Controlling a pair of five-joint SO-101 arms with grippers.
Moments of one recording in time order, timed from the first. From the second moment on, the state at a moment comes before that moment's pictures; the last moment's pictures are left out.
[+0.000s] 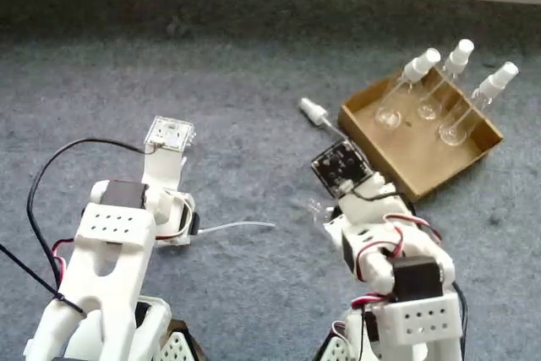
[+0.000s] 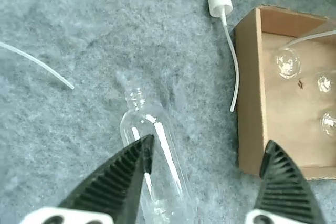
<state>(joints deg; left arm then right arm) -1.0 -39.9 57.8 68.7 0.5 -13.6 -68.7 56.6 71.5 32.3</state>
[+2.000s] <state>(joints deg) 1.6 -103.3 83.4 74.9 3.9 -19.9 1.1 33.5 75.1 52.1</state>
